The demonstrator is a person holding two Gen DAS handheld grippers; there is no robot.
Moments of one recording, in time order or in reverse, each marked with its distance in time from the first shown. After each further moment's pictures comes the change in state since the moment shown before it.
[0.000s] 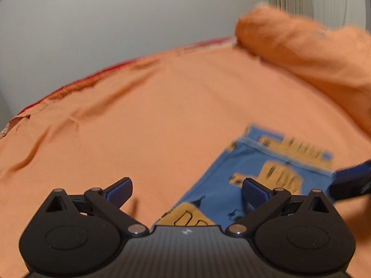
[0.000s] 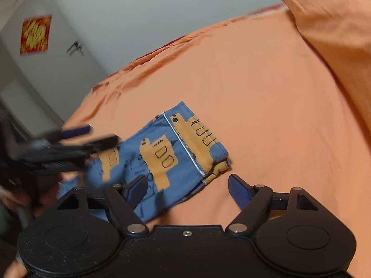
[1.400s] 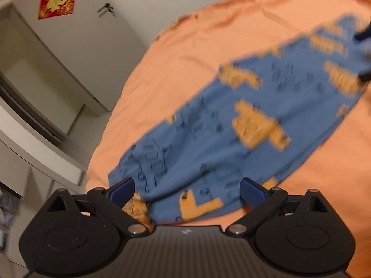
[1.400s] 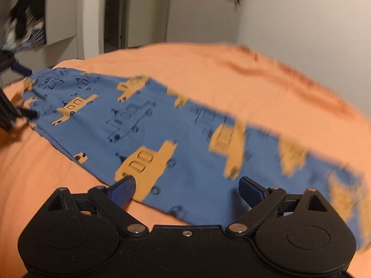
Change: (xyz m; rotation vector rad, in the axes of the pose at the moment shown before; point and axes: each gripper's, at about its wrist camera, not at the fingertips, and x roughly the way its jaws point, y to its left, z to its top) left arm -0.289 0.110 -0.252 -0.209 0.255 0.556; right arm 0.032 0.204 -0.119 -1.027 0.040 0.147
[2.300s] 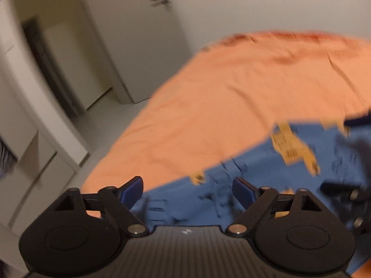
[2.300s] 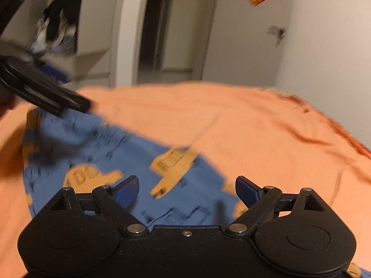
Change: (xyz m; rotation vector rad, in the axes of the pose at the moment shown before) left arm 0.084 0.023 0.044 -0.229 -0.003 0.116; right arm 0.088 0.057 0.096 -0.119 -0.088 0.150
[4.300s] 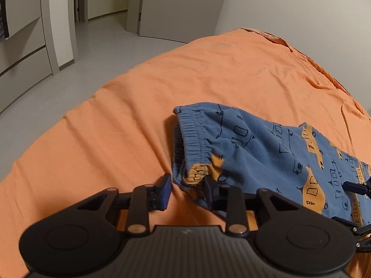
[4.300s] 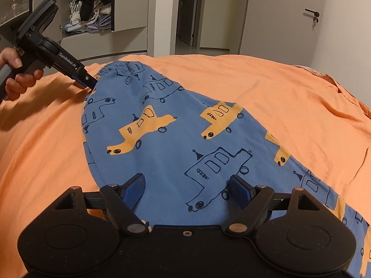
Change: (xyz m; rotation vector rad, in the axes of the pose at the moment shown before) left arm -0.002 0.139 -0.086 -0.551 0.194 -0.290; right arm -0.039 0.010 -0.038 -0.039 0.082 0.192
